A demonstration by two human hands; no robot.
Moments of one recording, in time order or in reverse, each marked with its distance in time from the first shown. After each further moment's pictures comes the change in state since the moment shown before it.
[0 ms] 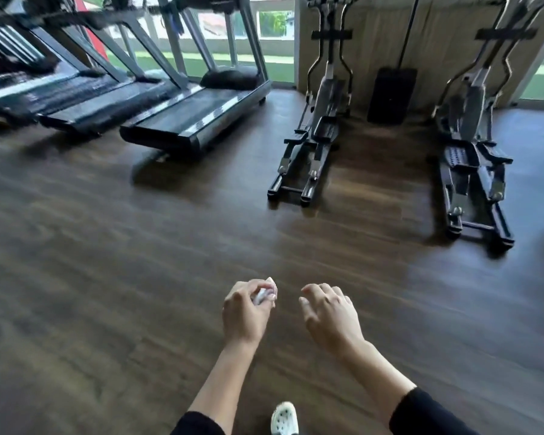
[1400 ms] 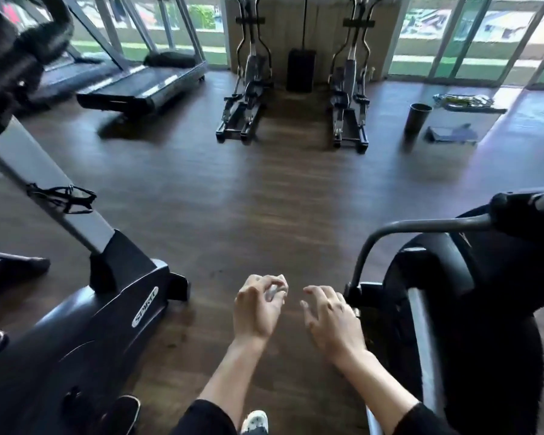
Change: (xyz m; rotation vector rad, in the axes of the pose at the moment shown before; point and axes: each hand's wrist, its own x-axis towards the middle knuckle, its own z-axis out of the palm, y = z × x) left_hand -1.040 0.028 -0.348 0.024 -0.259 0.172; right_hand -1.133 -0.091 0.081 0.046 0.143 0.259
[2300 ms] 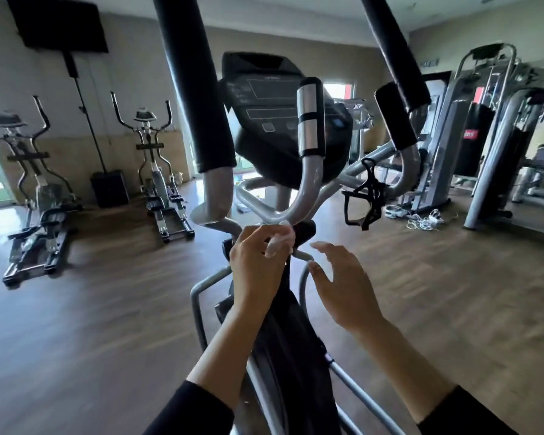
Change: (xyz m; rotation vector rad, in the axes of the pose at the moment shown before) left_hand -0.179 0.416 0.047 -0.658 -0.223 0.638; right_hand -0.259 0.167 -0.315 0.066 0.863 0.196
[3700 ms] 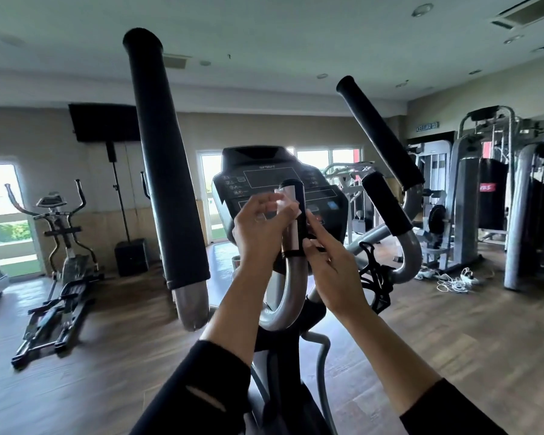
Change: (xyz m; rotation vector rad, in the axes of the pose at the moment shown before) left_hand 0.154 0.096 0.051 -0.334 0.090 -0.051; right_hand 0.154 -0.021 -0.038 0.611 0.211 -0.184
